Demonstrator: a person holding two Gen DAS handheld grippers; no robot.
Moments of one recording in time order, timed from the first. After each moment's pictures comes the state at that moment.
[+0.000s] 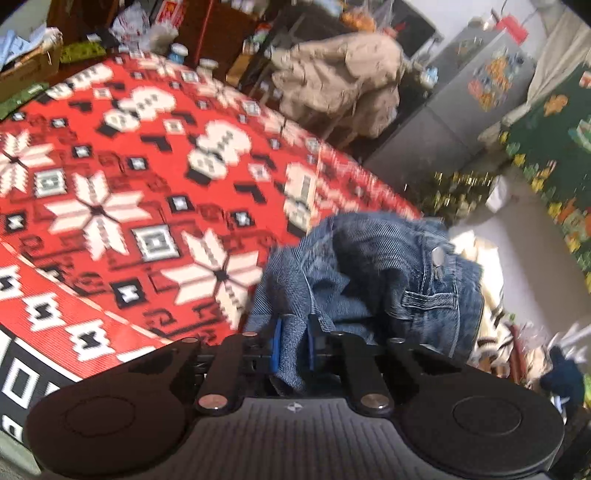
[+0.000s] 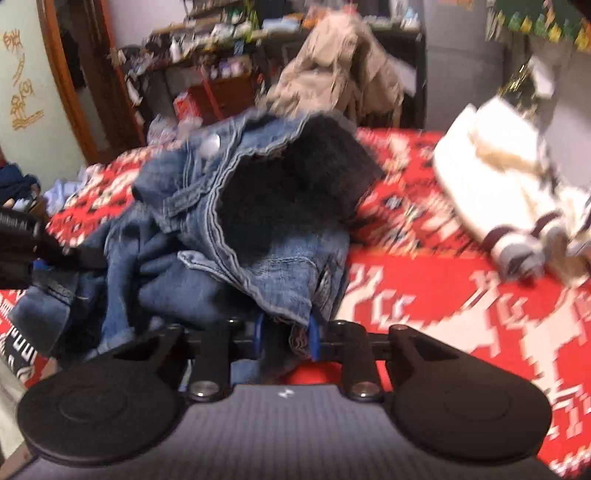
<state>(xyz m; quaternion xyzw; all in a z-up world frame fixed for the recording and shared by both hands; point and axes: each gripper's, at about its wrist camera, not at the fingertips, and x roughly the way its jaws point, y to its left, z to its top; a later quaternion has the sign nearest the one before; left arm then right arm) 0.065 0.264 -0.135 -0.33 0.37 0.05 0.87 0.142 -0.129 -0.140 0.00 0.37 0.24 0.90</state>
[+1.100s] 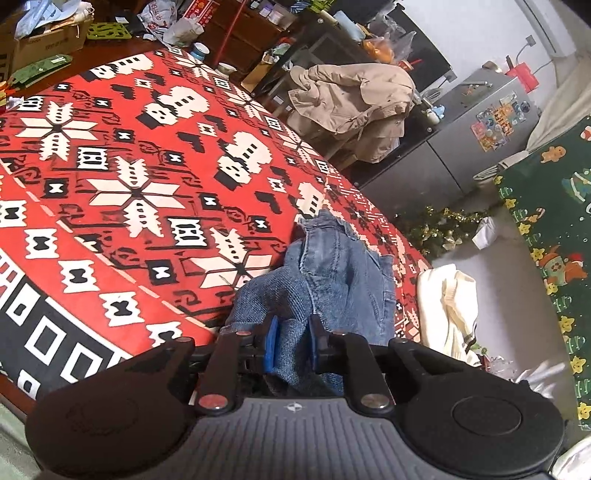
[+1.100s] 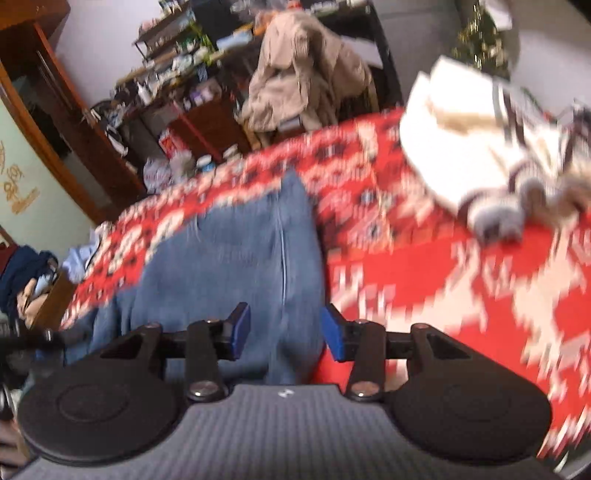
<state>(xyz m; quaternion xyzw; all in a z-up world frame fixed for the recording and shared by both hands) 0.025 0.284 -0.133 -0.39 0.35 0.06 0.85 0.155 -0.172 -0.144 0.12 0.41 0.23 0.87</state>
